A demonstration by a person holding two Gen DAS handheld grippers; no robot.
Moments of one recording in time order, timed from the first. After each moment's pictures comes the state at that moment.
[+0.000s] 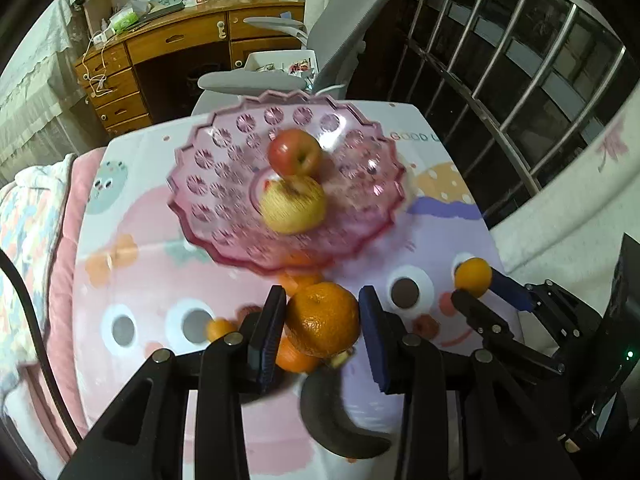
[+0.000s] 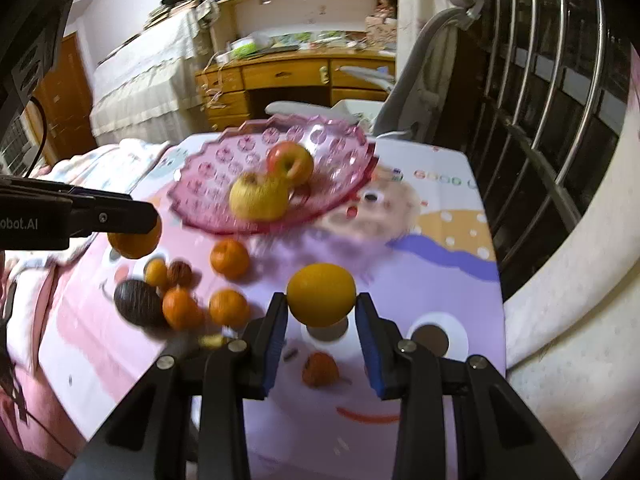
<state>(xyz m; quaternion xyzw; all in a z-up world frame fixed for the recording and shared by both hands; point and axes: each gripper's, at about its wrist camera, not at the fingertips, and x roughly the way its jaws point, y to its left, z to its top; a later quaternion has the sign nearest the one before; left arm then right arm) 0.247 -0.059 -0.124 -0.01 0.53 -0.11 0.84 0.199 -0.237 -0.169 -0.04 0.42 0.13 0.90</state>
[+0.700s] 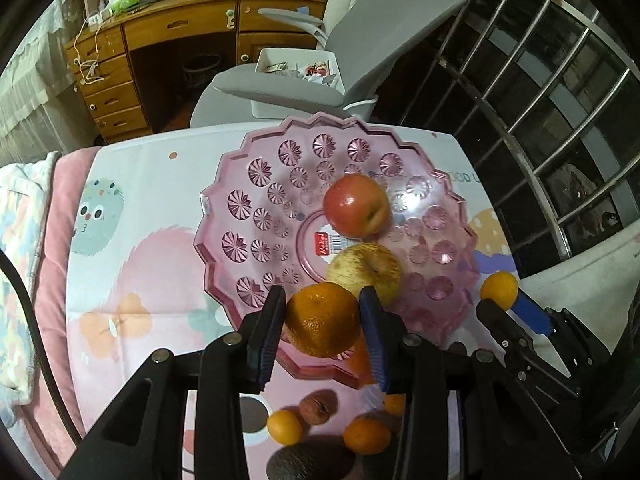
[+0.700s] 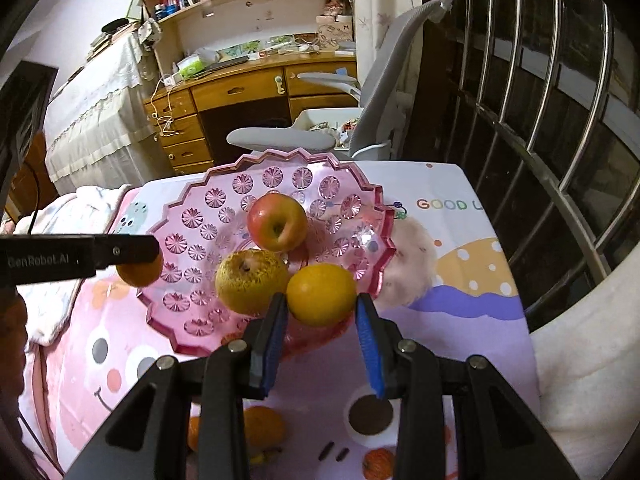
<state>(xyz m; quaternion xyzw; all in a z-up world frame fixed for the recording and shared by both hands) 0.356 0.011 -0.160 -0.05 0.54 -0.13 0.83 0.283 -0.182 -0.167 0.01 0.43 0.05 0.90</state>
